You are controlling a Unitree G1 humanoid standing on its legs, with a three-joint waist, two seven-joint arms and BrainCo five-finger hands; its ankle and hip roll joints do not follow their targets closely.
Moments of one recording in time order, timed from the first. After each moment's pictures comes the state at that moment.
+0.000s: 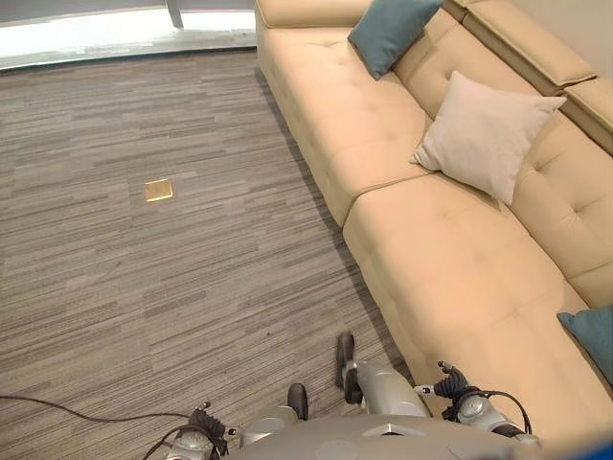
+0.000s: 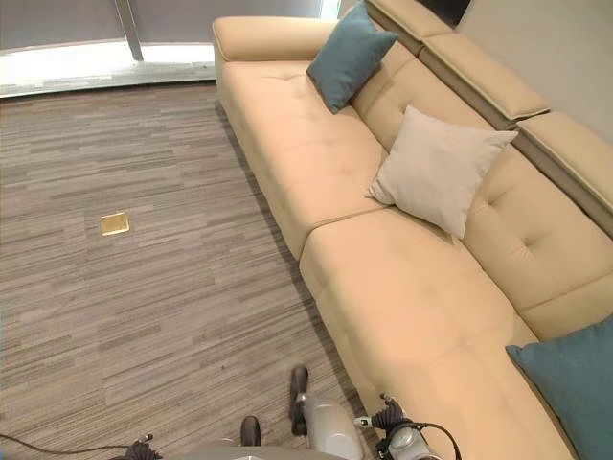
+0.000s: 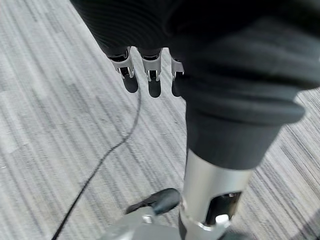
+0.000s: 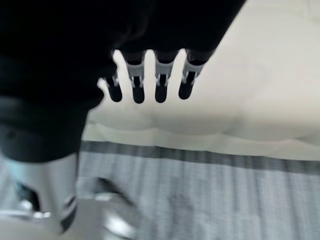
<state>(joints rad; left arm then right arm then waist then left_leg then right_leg) 0.04 0.27 -0.13 1.28 -0.01 -0.06 0.18 0.00 -0.21 0.28 1.22 -0.18 -0.03 -0.17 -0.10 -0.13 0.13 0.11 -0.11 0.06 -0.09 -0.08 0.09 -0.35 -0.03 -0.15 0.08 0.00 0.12</state>
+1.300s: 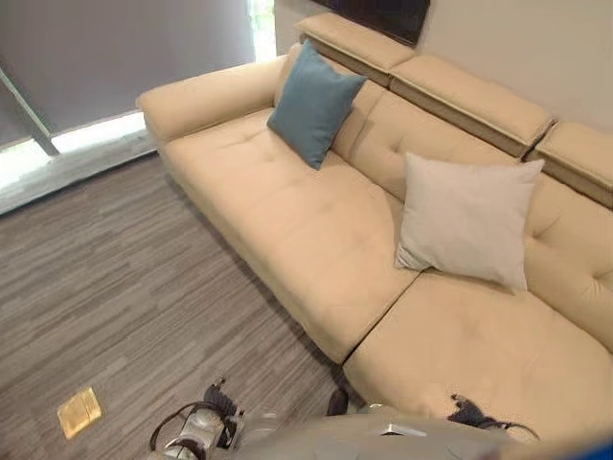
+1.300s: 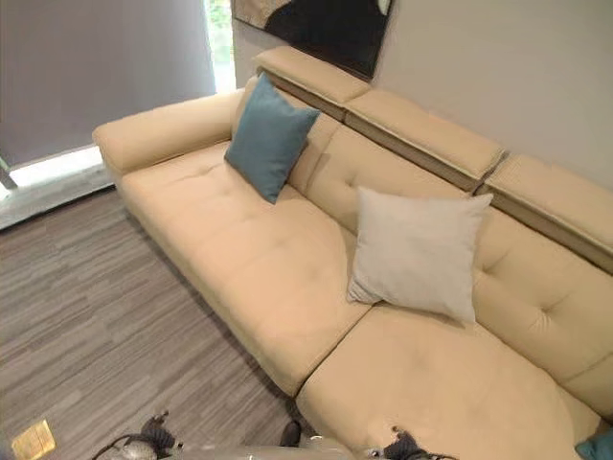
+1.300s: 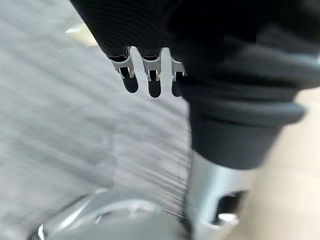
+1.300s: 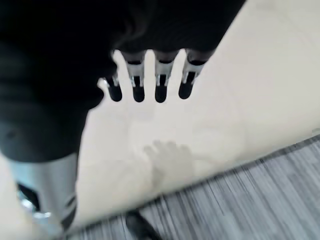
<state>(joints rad) 0.00 0.29 -0.18 1.24 0.06 -0.08 0.11 0.02 -0.30 0.28 1.25 -0.14 -0.04 -0.13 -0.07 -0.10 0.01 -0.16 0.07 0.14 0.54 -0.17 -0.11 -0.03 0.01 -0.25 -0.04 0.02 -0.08</state>
